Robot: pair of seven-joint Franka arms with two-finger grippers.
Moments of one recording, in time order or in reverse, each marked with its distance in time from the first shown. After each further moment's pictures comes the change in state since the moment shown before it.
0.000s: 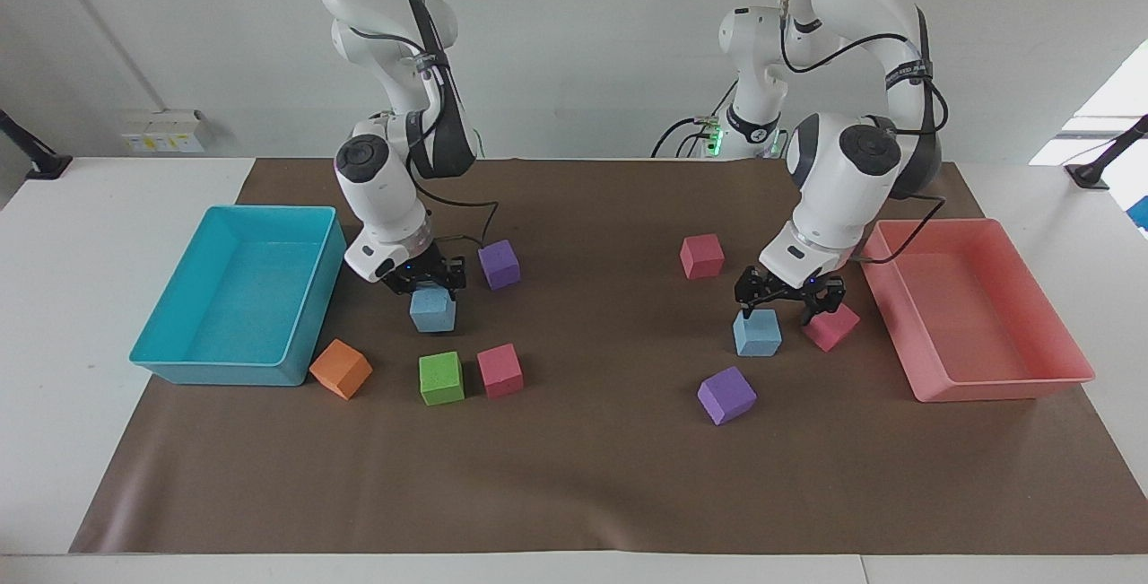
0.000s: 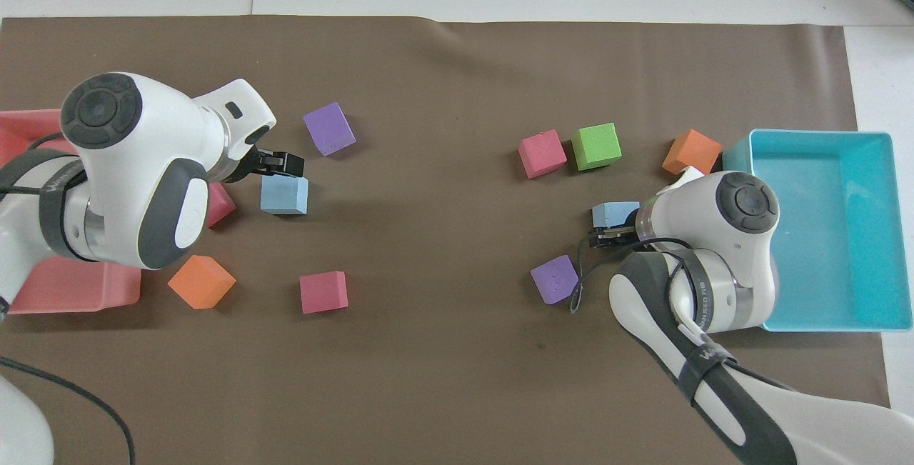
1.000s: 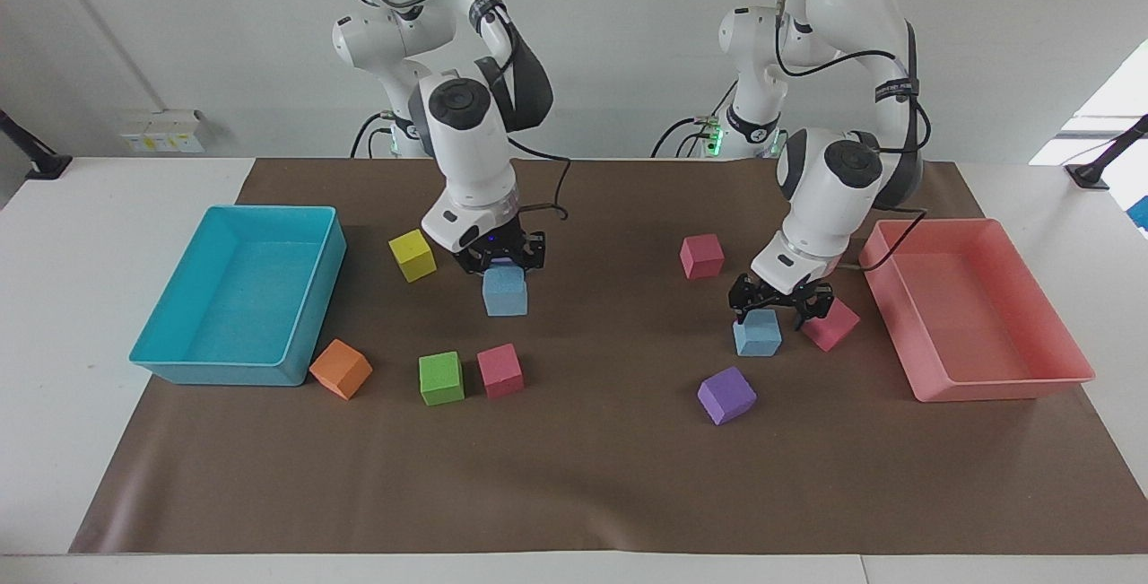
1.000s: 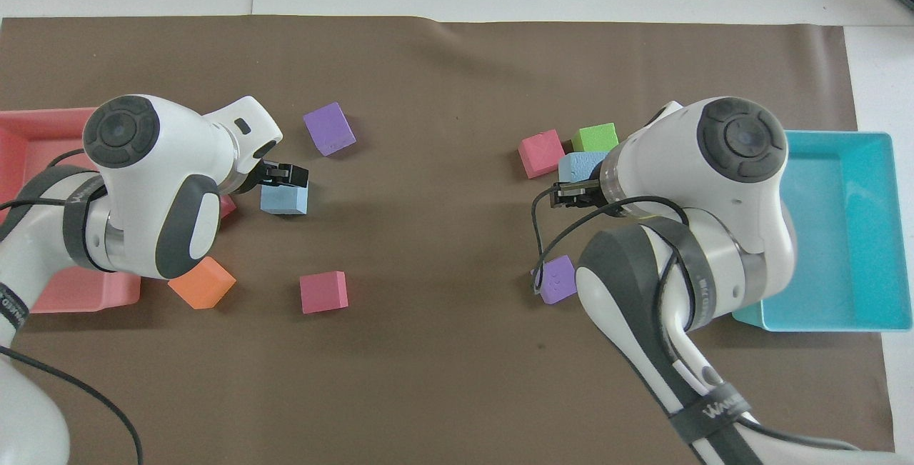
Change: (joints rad) left arm -0.003 0.002 0.003 -0.110 0.000 0.141 -0.001; right arm 0.235 0.136 0.019 0.351 -0.062 -0.190 0.333
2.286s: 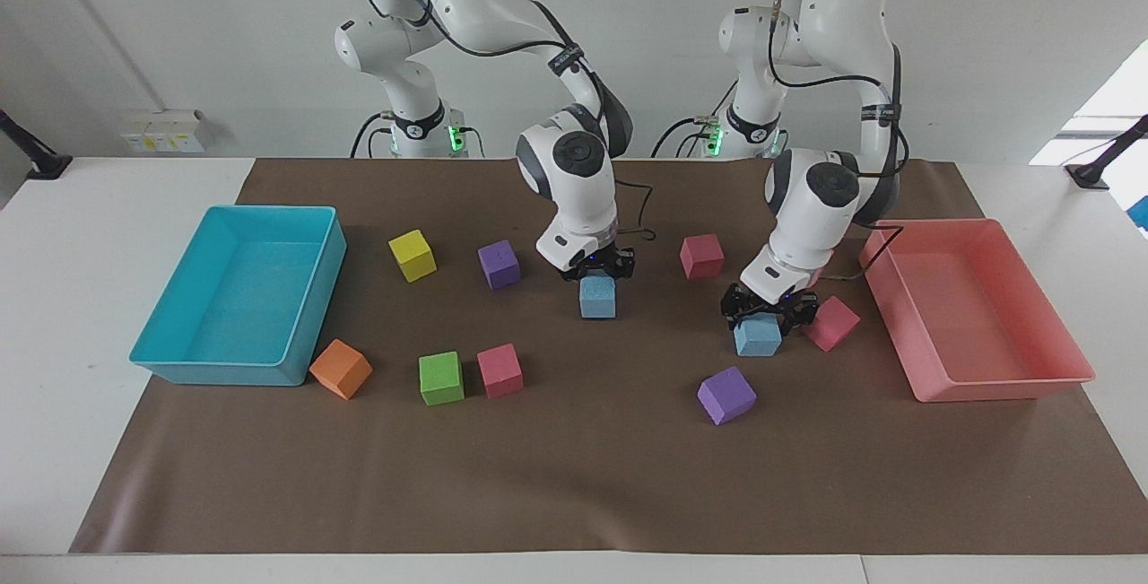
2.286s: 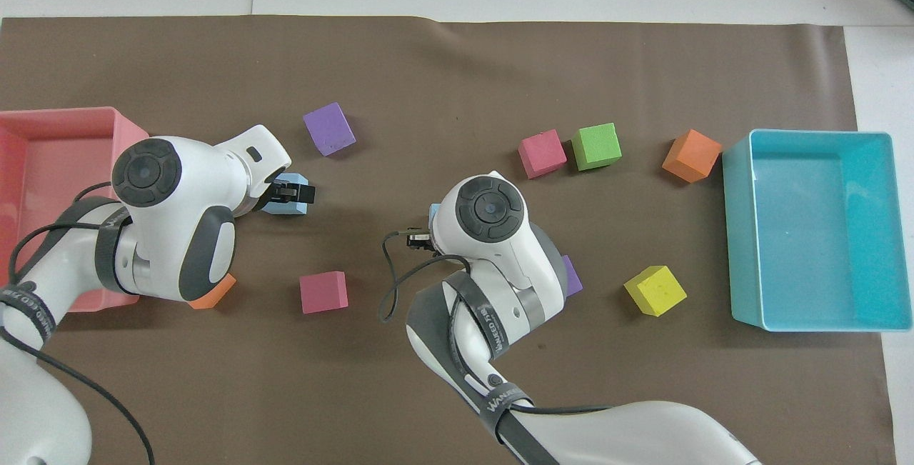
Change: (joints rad) left arm -0.003 0.040 -0.006 -0.100 0.000 0.123 -0.008; right arm 0.156 0.162 0.030 -0.015 0.096 0.149 0.165
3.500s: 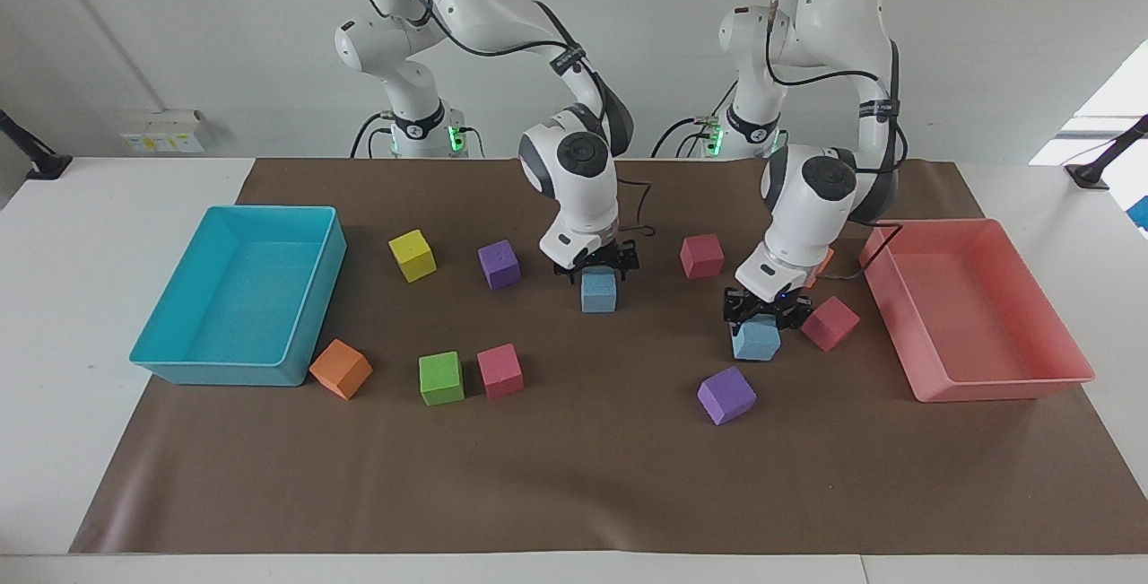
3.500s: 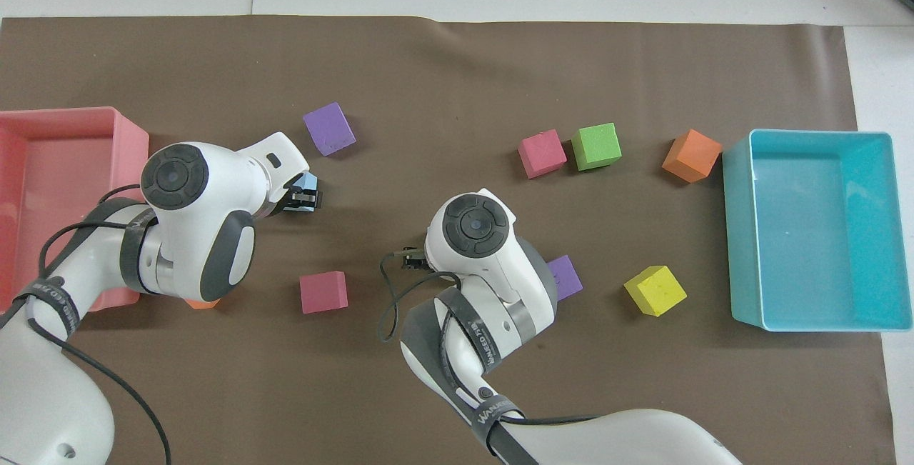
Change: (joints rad) left arm -0.023 -0.011 0.013 0.083 0.000 -0.084 -0.015; right arm -0.001 -0.010 -0.003 -0.013 0.000 0.001 -0.024
